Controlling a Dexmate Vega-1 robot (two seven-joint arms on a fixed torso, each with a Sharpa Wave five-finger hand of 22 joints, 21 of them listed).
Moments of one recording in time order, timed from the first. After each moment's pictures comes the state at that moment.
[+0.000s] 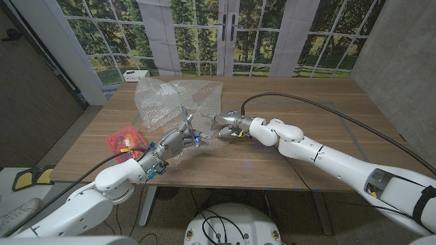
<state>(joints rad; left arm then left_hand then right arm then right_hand) 1.50 0.93 0.17 -2.05 -0.79 -0.17 -0.12 0.54 -0.06 -0.33 0.14 0.39 1.14 0.11 0.20 0.39 0.67 -0.02 1.19 1.03 0.76 -0.08 1.07 0.97 0.53 0.04 0.65 0.25 -0.54 -0.56 -0.96 -1.57 -0.70 0.04 0.15 1.11 0.12 0.18 -0.14 0.26 -0.12 -0.09 0.20 0.19 0.60 -0.20 0.38 0.40 0.19 -0.04 0.24 0.35 0.30 0.02 0.20 0.17</state>
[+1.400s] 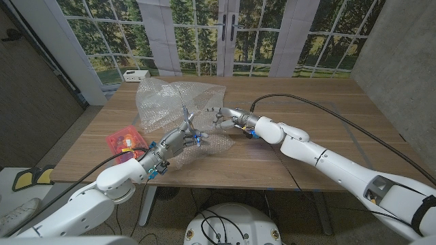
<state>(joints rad) 1.48 0.93 0.18 -2.05 -0.79 -0.18 -0.12 0.53 -0.05 -0.32 0.14 0.39 1.14 0.11 0.20 0.39 0.68 -0.02 1.19 1.03 0.76 -0.08 1.08 0.96 0.53 0.04 0.65 0.25 -0.62 -0.53 -0.82 -1.53 -0.29 0.09 0.10 1.16 0.17 0.26 -0.15 0.26 0.14 -0.12 0.22 0.19 0.90 -0.18 0.56 0.44 0.44 -0.05 0.34 0.42 0.38 -0.01 0.22 0.18</state>
